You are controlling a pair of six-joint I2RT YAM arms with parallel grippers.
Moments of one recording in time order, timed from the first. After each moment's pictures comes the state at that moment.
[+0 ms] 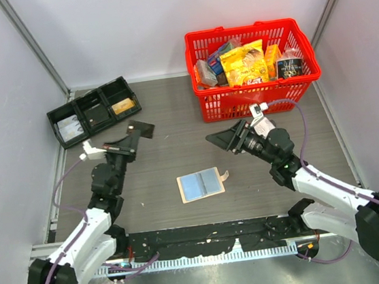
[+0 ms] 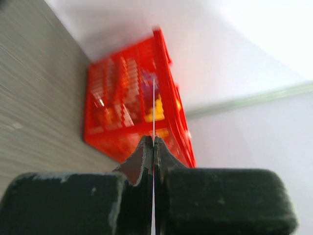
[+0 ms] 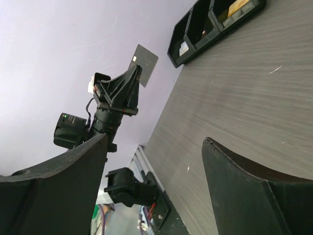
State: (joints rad) left arm -0.38 0.84 0.25 0.71 -0.13 -1.27; right arm 0.54 1.02 0.44 0.64 -0.36 1.05
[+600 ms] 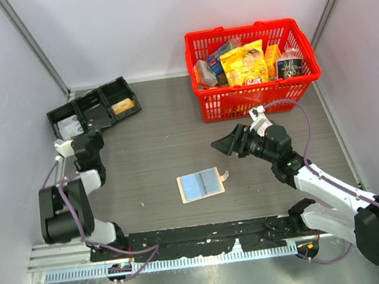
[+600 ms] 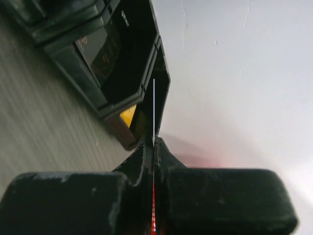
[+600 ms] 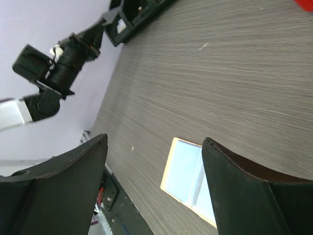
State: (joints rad) left arm 0.16 1.38 0.46 0.72 -0.15 -1.40; right arm 0.47 0.99 0.43 0.40 -0.37 0.84
